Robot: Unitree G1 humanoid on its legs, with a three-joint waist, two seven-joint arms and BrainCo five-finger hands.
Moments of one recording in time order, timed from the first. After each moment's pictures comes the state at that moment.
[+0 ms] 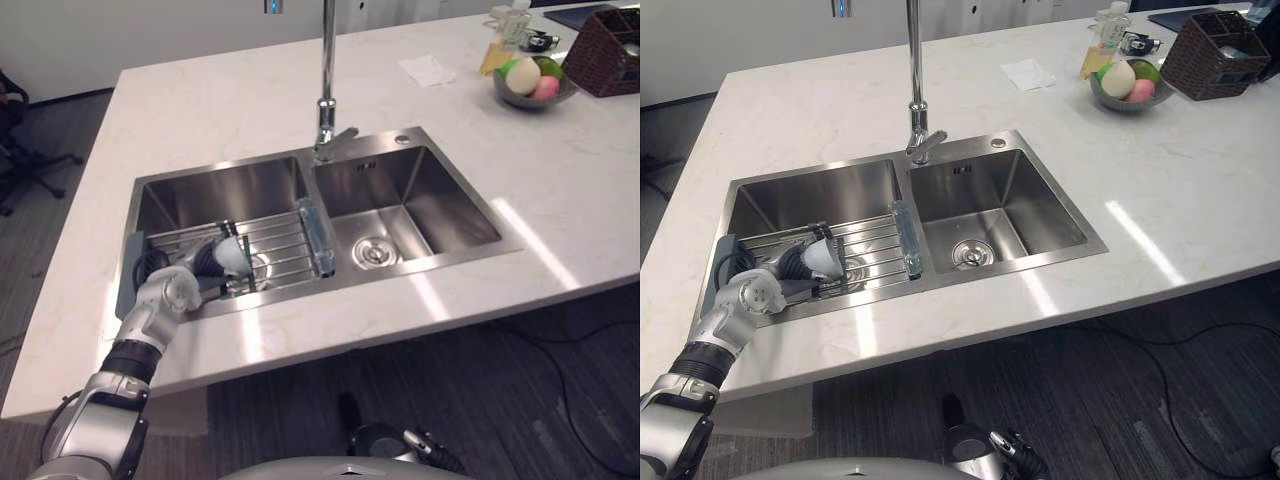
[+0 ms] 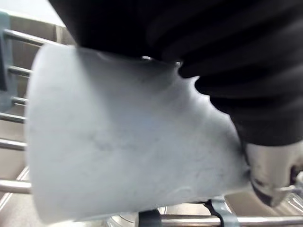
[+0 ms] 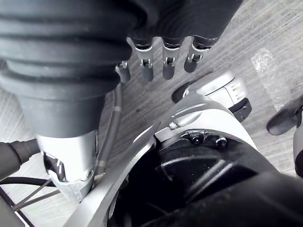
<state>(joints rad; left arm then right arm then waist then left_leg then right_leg) -0.41 0.43 -0.16 0.52 0.71 -0.01 -0.20 0.19 -0.17 -0.34 1.04 0.15 -0.14 0.45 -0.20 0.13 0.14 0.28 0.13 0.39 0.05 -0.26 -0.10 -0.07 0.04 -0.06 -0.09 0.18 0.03</state>
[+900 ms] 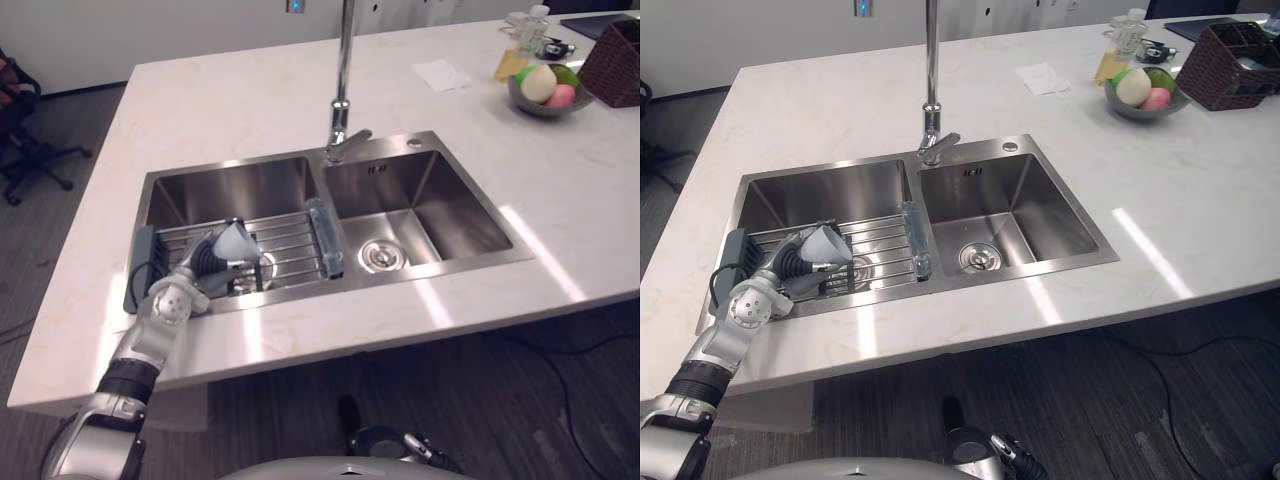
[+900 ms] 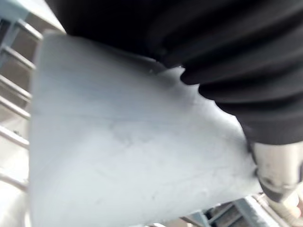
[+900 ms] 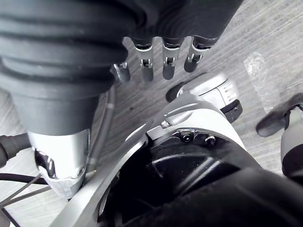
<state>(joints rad) -0.29 0.39 -0.11 0.39 0.31 -0.19 -0.02 0.19 -0.16 -0.33 1.08 0.15 -0.13 0.46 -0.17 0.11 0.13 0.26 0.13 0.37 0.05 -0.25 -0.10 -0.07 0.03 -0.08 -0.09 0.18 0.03</state>
